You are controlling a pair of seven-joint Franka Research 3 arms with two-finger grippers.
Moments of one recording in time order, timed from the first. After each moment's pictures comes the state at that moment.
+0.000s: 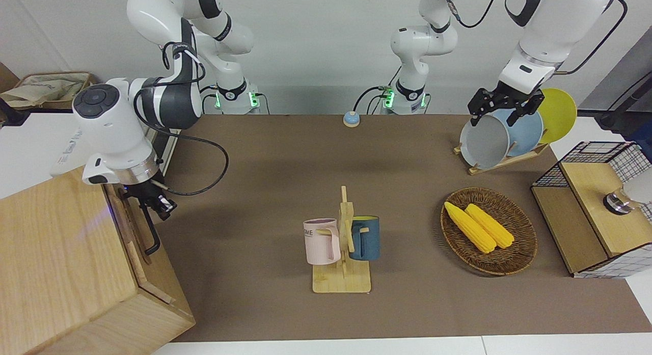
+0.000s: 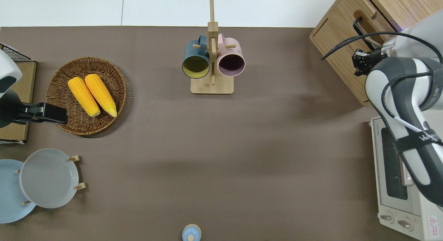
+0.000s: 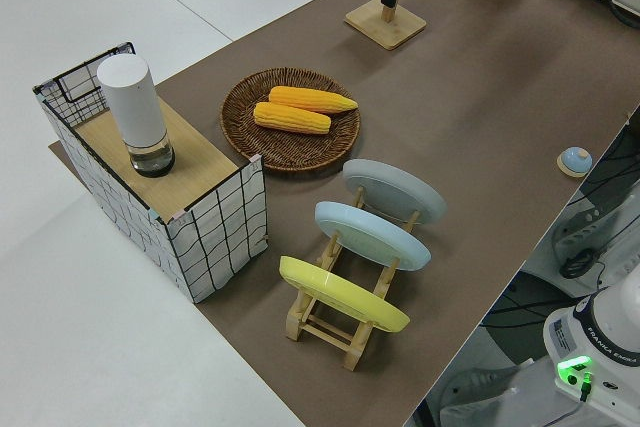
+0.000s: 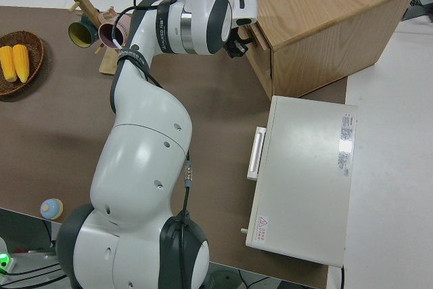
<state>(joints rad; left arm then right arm) 0.03 0.04 -0.06 -1.51 0.00 1.52 0.02 -0.06 0.43 0.03 -1.39 -0.06 1.92 0.60</state>
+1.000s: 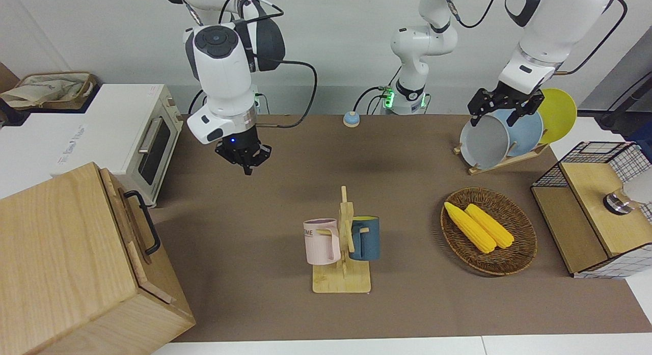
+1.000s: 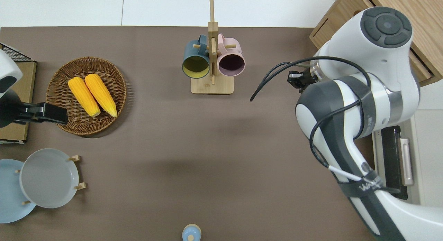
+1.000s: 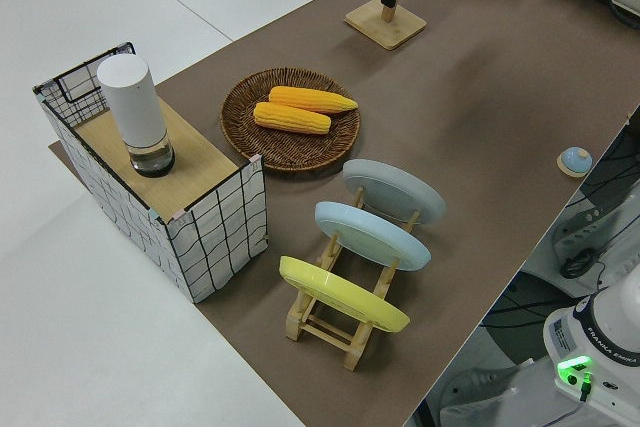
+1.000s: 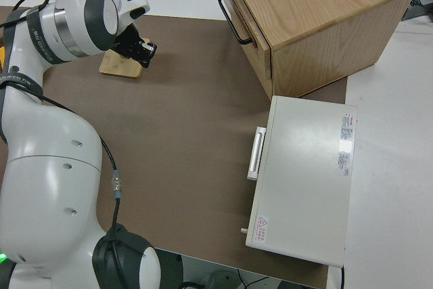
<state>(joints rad) 0.03 0.04 -0.06 -1.51 0.00 1.52 0.02 0.23 0.24 0.06 -1.45 -0.05 1.72 0.41</state>
